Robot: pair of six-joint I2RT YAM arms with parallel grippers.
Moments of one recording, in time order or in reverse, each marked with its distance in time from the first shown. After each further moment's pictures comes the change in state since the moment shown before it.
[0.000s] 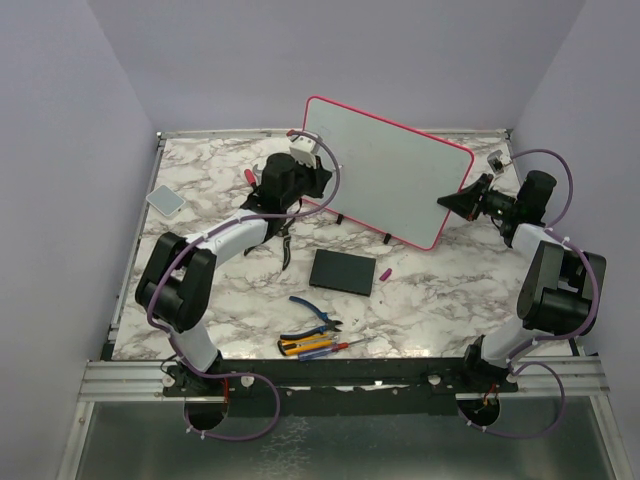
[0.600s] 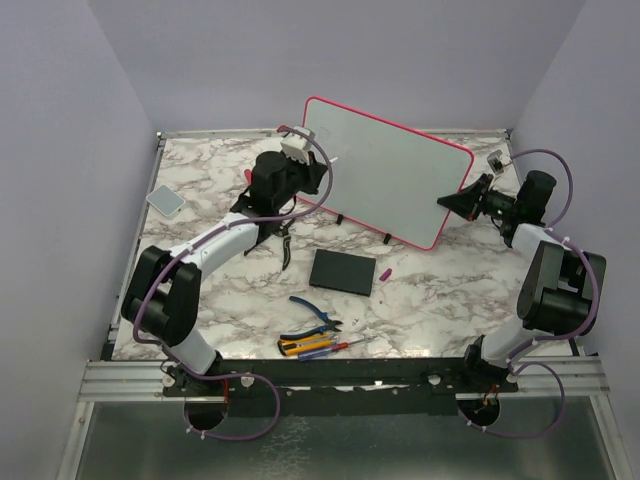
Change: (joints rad) left arm 0.009 -0.087 -0.022 -0.013 0.002 0.003; right arm 0.000 0.000 0.000 0.000 0.000 -0.001
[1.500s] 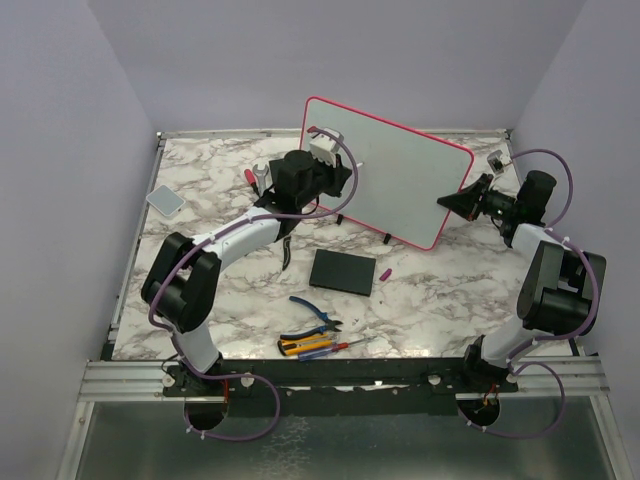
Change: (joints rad) left arm -0.104 0.101 0.113 -0.025 -0.018 0.001; right arm 0.000 0.000 0.000 0.003 0.000 0.008
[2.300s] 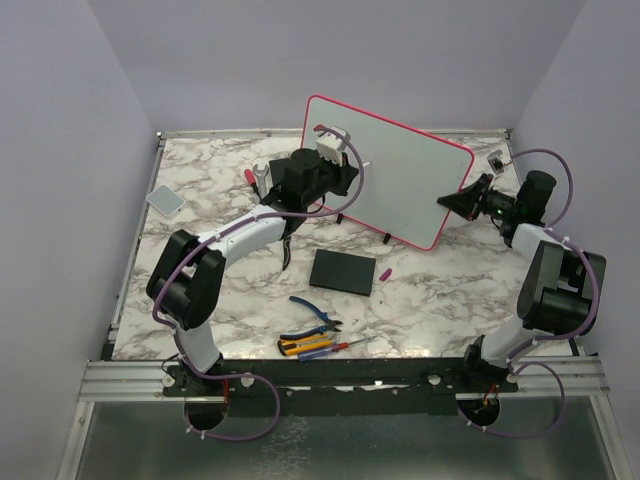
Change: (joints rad) left arm -0.018 0.032 0.046 -0.006 -0.005 -0.008; right arm 0.000 0.002 0.000 0.001 0.006 0.013
